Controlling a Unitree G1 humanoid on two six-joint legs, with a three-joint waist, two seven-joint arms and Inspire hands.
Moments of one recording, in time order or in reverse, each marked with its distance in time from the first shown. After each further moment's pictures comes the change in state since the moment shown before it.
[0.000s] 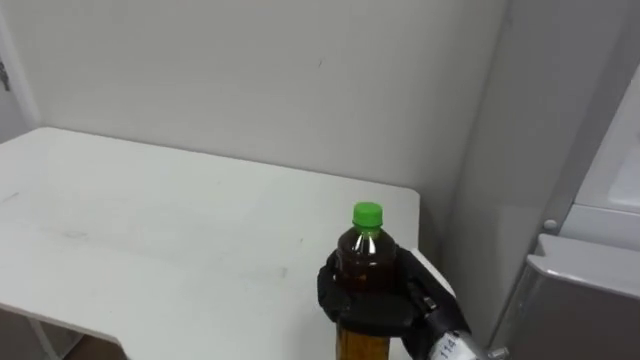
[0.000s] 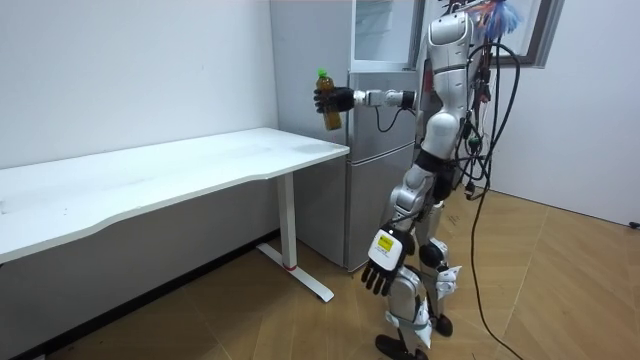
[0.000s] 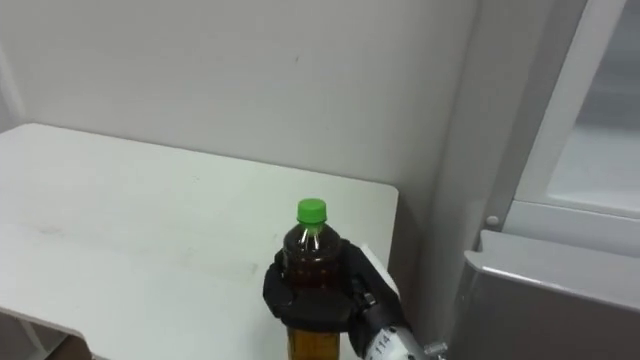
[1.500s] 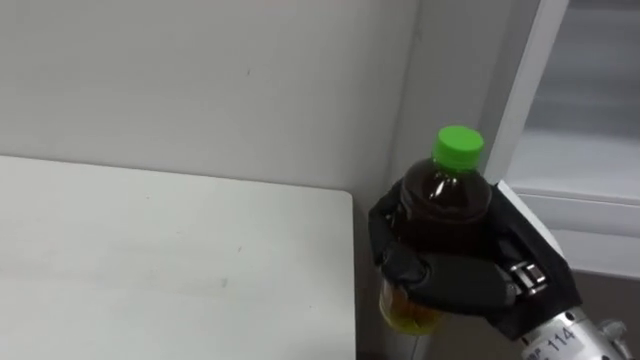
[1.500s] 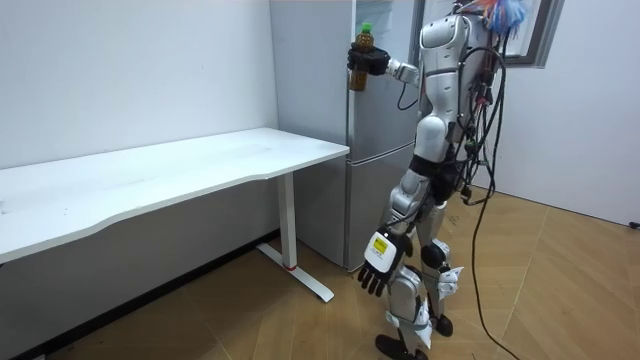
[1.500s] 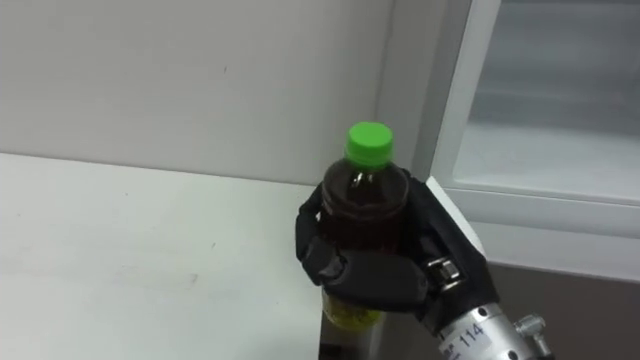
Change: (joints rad) left arm 0.034 0.035 0.031 0.099 -0.075 -0.117 0.002; right arm 0.131 -0.042 -0.269 -0.400 -0.027 0.000 0.166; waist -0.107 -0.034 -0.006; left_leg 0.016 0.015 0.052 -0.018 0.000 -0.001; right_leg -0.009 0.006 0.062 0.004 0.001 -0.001
